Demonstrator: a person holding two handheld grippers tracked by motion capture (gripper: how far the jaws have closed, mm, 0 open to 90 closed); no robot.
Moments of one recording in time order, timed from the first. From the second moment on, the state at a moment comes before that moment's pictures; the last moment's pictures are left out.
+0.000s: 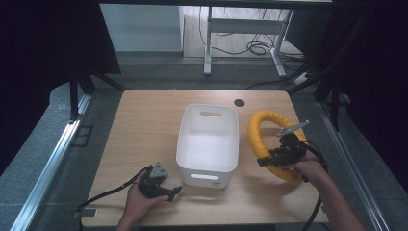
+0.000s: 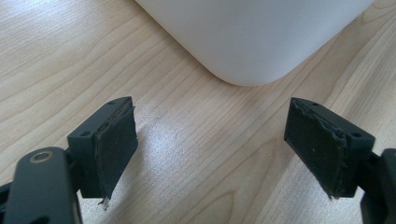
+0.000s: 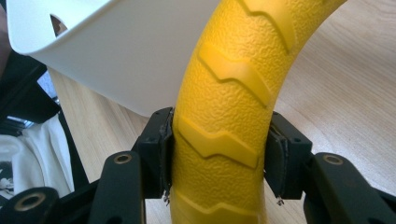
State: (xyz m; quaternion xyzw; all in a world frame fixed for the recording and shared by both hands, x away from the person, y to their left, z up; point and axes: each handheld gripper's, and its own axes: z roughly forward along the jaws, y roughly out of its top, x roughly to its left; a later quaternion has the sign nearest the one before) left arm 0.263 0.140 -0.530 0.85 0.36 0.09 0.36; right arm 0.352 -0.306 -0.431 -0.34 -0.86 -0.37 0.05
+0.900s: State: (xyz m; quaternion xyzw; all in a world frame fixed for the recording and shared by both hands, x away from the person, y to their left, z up) left arm 0.263 0.139 -0.530 0.86 0.36 0.09 0.35; right arm 0.348 -0.331 -0.413 -0.36 -0.83 -0.43 0.01
